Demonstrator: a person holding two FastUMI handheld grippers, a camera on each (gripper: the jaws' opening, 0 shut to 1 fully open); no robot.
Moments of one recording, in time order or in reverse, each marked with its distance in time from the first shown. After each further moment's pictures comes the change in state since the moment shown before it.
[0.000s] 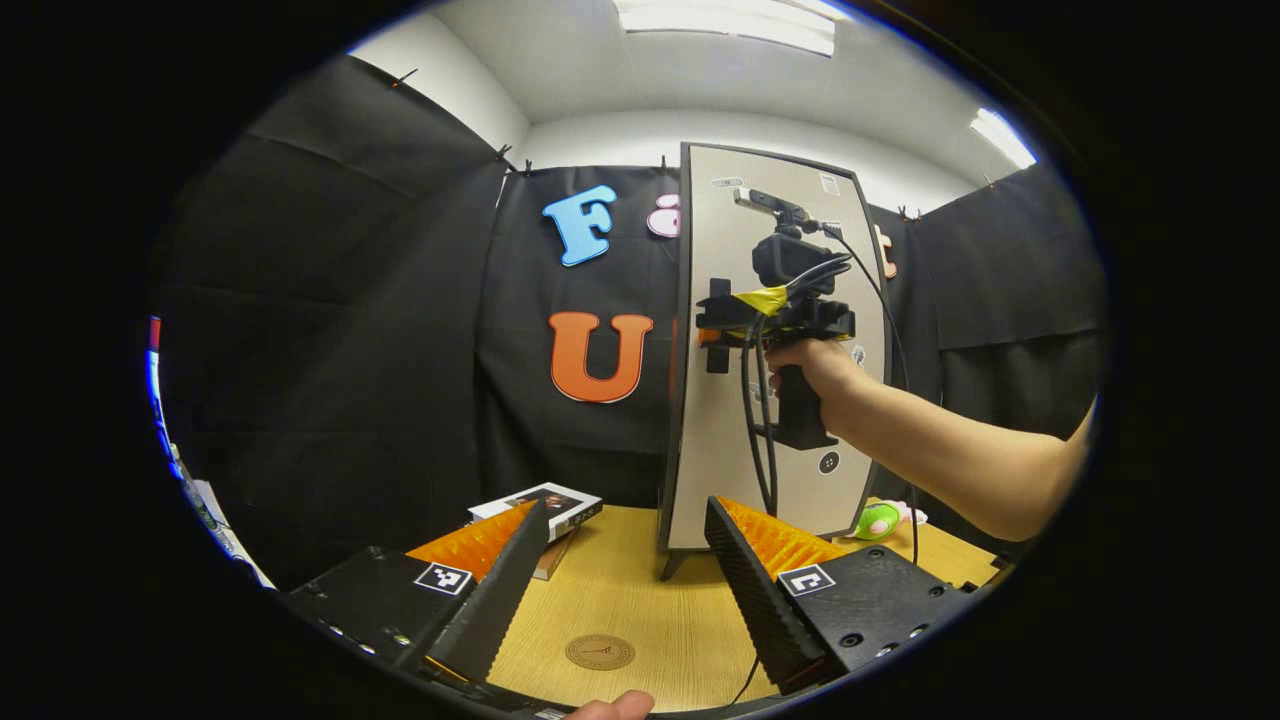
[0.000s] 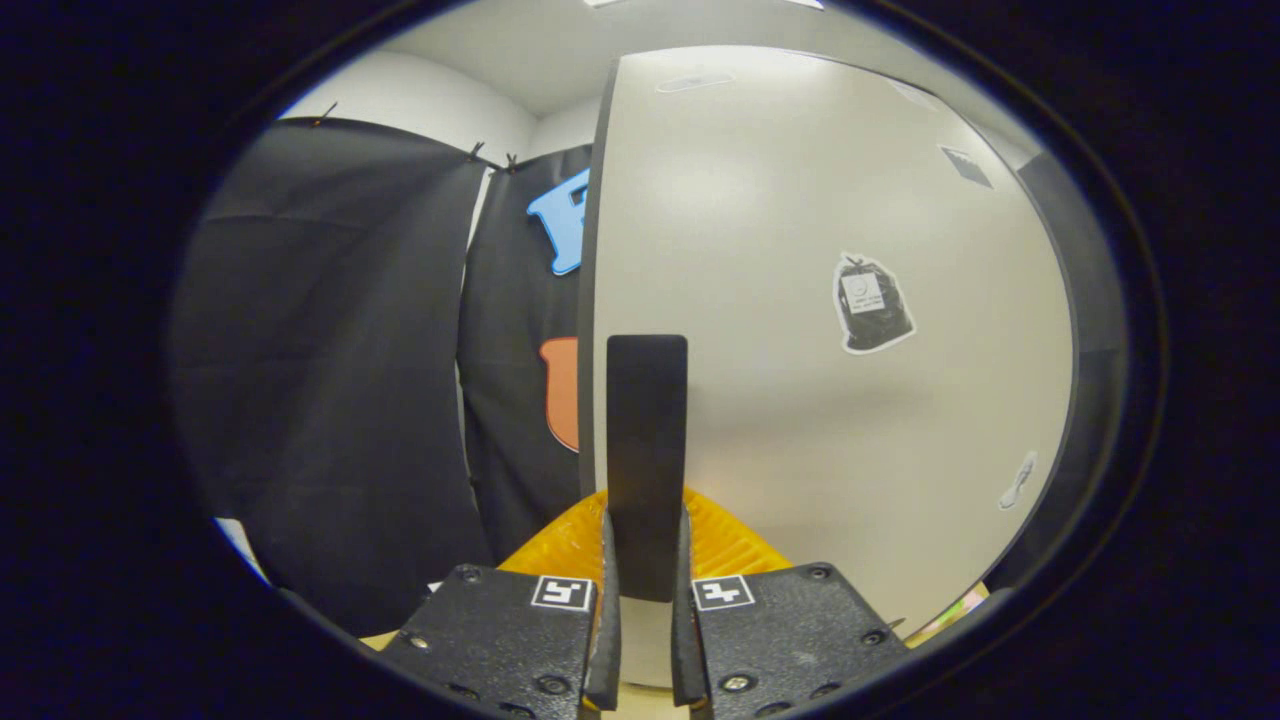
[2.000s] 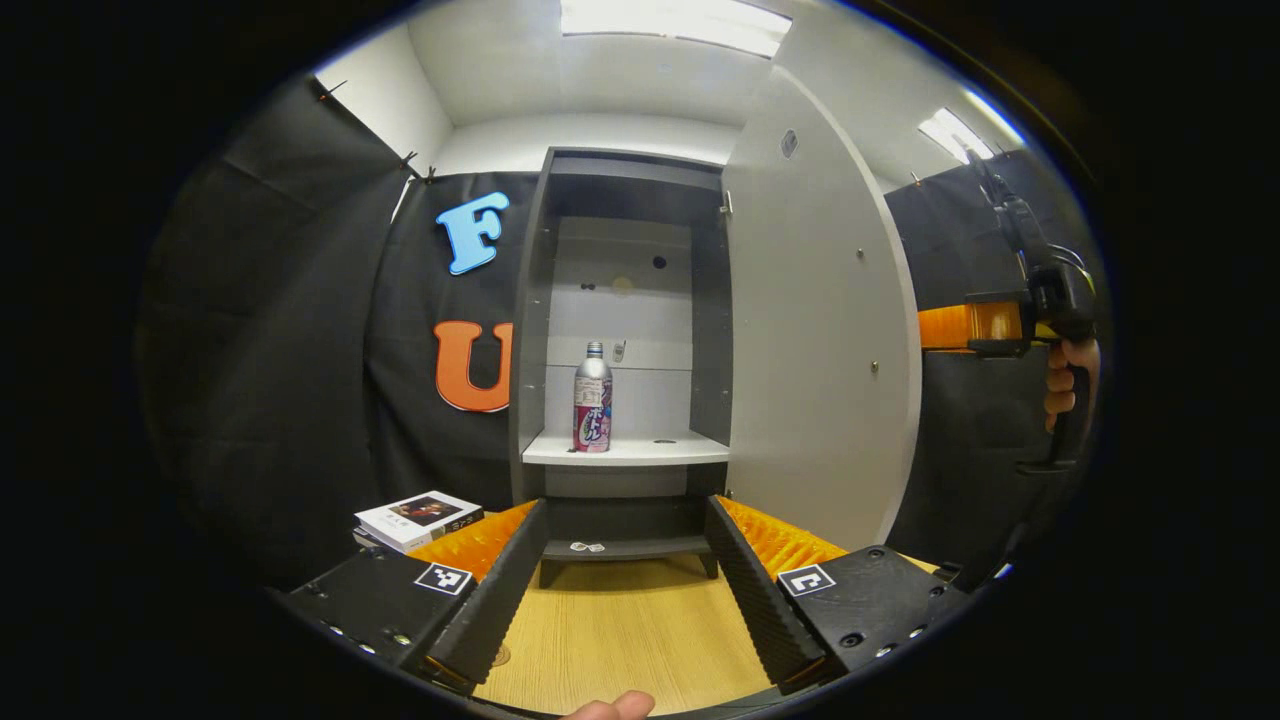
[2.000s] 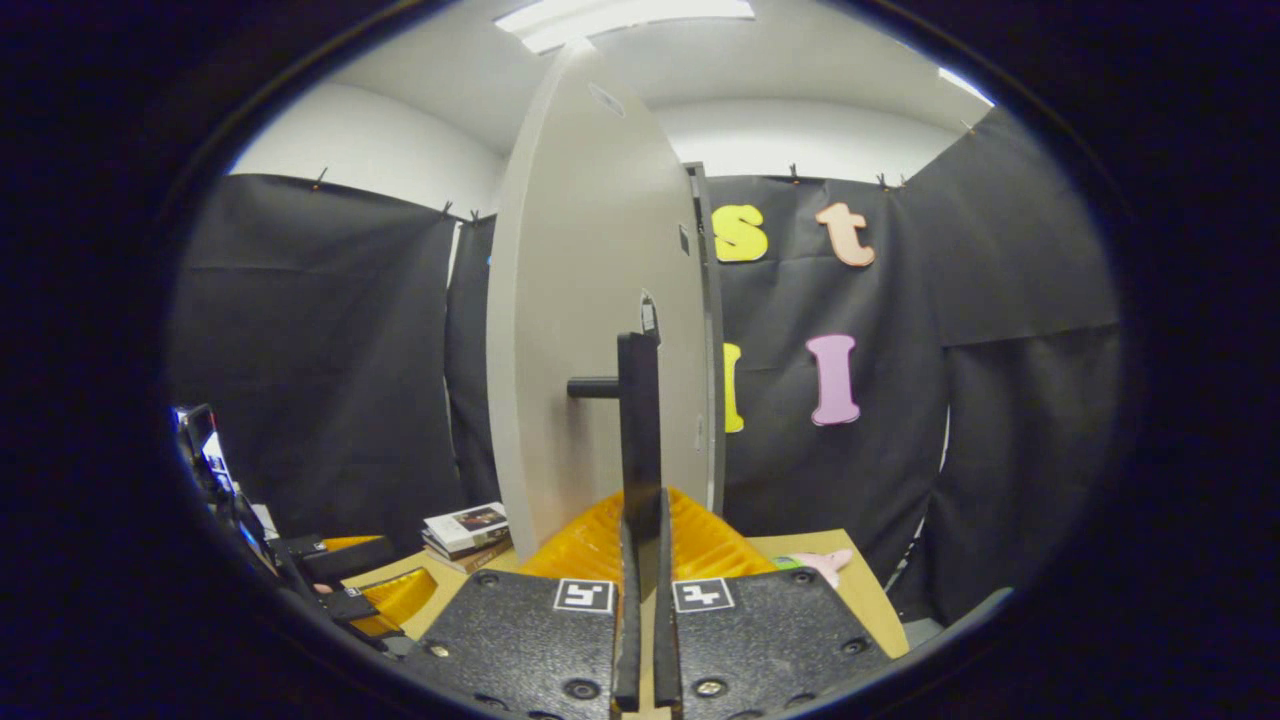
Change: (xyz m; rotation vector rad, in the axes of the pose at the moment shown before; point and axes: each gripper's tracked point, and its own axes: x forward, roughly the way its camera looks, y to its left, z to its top) left arm -0.010 -0.171 0.011 0.031 -0.021 -0.247; right arm -0.281 -0.189 -0.004 0.030 -0.039 -0.118
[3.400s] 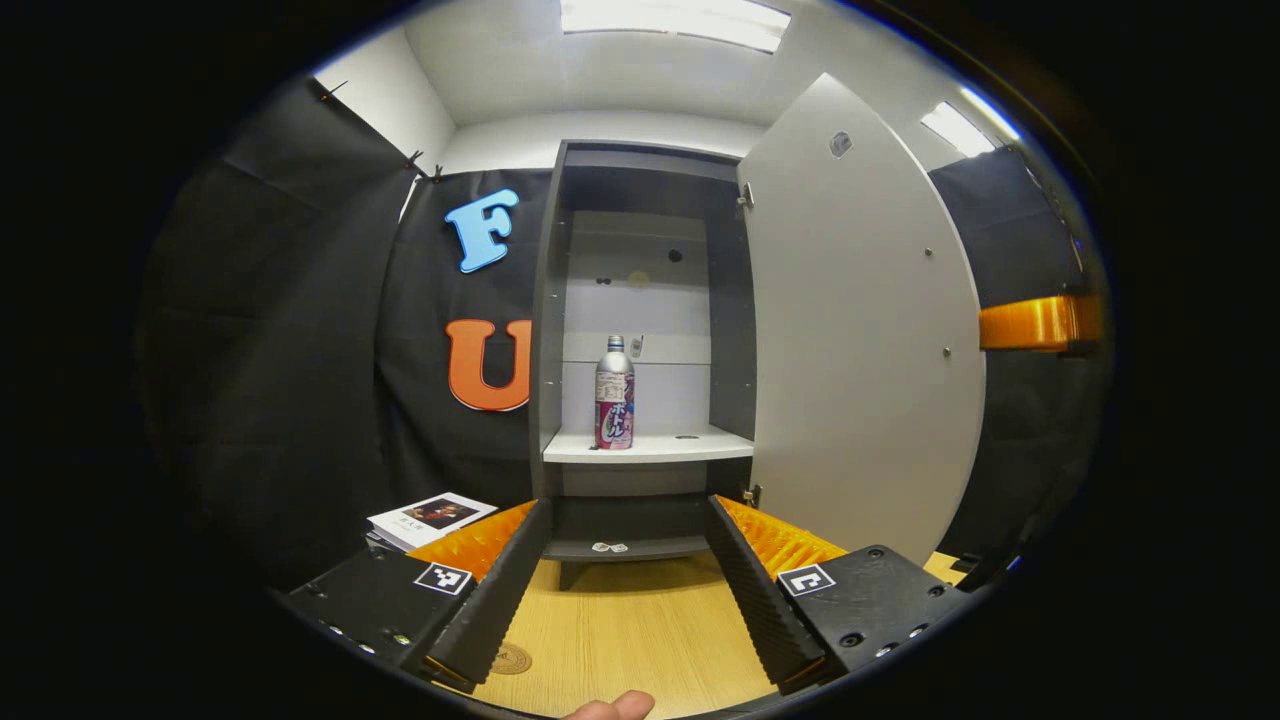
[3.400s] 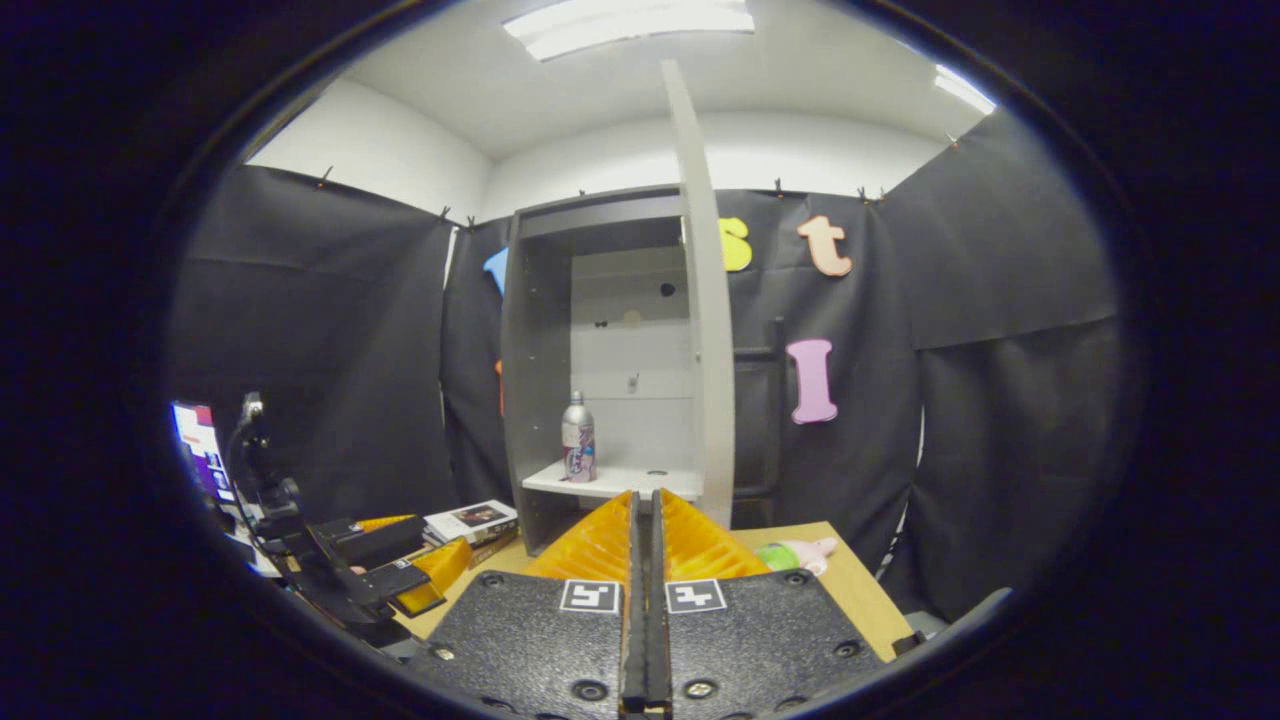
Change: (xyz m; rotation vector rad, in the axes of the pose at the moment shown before) left arm 0.014 0.035 -0.005 0.013 0.004 0.048; right arm -0.050 0.046 -0.036 0.017 -0.003 0.000
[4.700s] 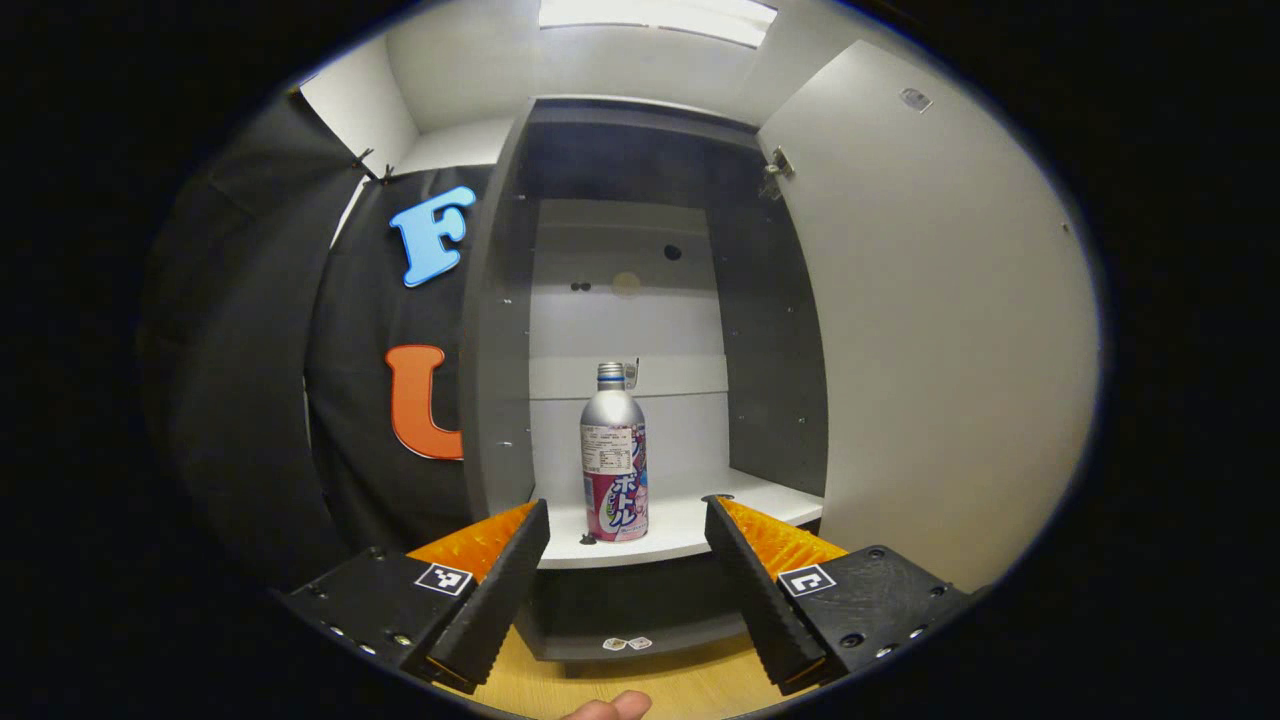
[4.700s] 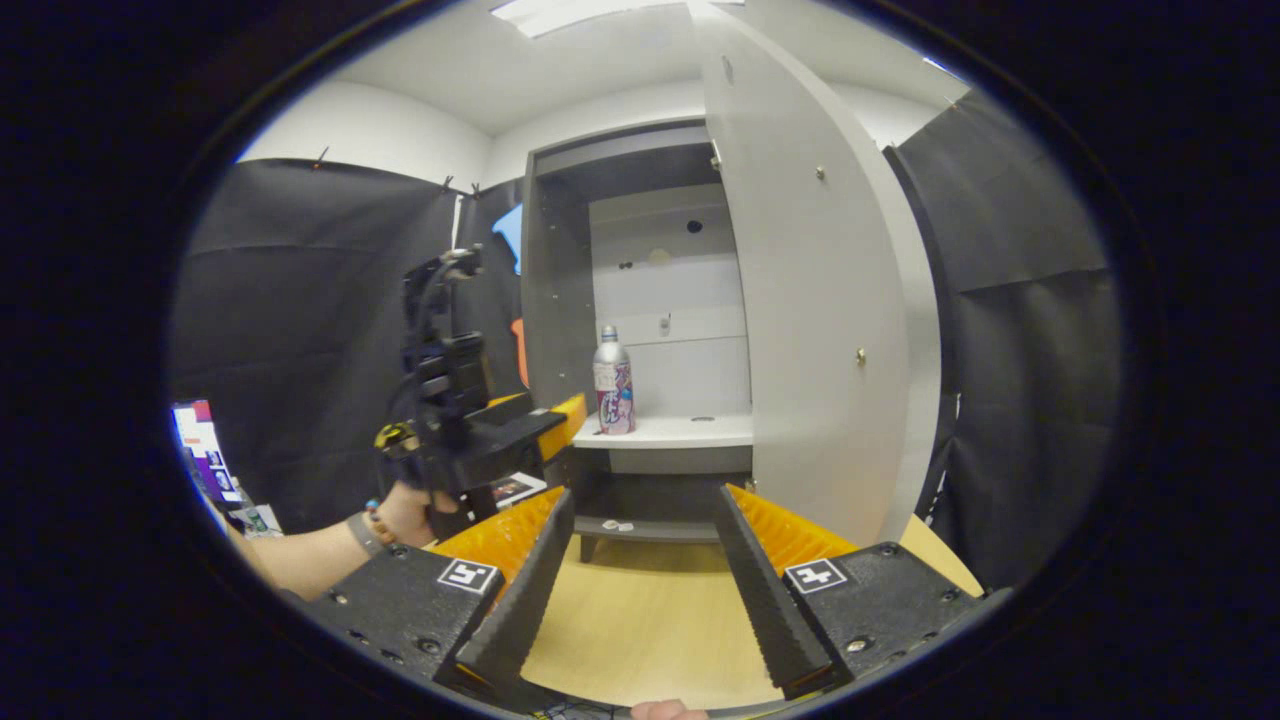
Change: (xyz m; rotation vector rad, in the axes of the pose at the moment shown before) left arm 0.238 0.017 0.015 0.051 -0.040 -0.095; right arm 0.055 0.043 -0.075 0.043 0.096 0.017
